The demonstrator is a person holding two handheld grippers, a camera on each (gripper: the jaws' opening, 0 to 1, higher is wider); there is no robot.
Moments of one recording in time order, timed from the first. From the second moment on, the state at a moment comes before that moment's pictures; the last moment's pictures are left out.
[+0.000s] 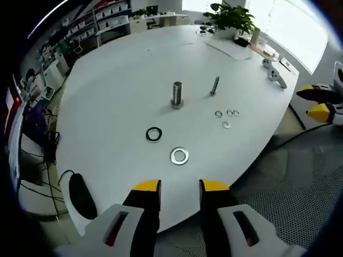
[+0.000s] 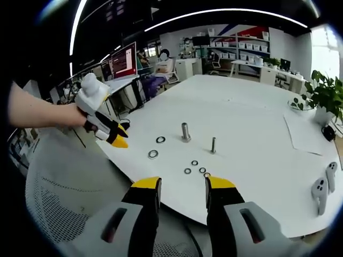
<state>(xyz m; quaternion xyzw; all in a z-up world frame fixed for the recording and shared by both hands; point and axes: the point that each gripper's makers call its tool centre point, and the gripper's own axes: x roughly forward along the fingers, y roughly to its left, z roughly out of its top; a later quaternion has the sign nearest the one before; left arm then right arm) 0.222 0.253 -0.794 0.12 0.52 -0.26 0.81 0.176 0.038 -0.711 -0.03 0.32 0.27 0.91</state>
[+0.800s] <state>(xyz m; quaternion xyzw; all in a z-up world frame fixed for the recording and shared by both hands) 0.245 0.231 -0.839 0.15 0.55 -0.27 0.77 0.175 0.037 -0.712 -0.03 0.33 0.27 0.90</state>
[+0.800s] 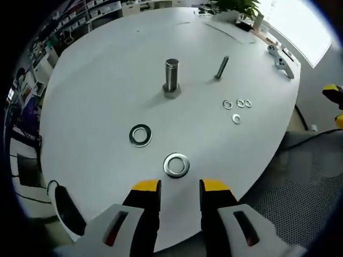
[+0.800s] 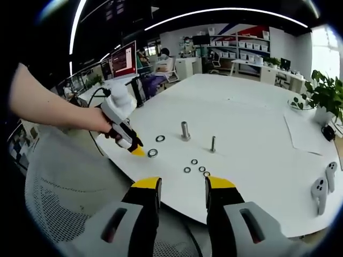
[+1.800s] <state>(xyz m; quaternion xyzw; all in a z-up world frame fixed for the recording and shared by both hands) 0.259 0.226 -0.867 0.21 0.57 -0.28 0.74 0.177 0.035 -0.712 -0.03 0.33 0.26 0.91</state>
